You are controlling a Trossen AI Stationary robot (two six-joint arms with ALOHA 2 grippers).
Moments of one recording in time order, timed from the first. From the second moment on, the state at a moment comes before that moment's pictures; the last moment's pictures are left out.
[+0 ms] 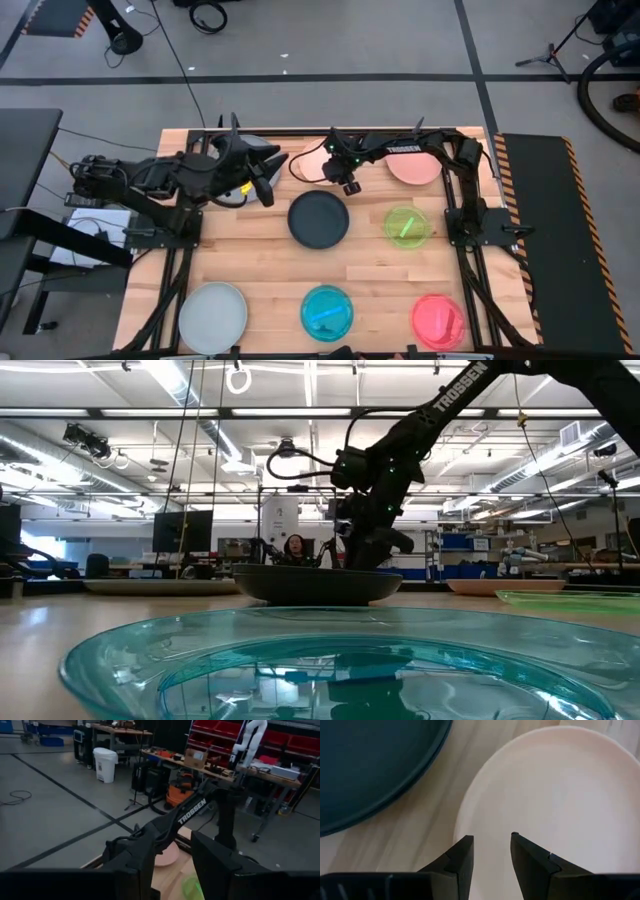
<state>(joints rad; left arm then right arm) -0.24 1.22 1.48 -0.42 -0.82 -0.35 -0.45 2.00 1.35 -0.47 -0.17 -0.83</state>
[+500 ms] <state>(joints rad) -0.19 1.22 1.48 -0.56 -0.67 -0.35 -0.47 2.00 1.35 -0.49 -0.21 -0.89</state>
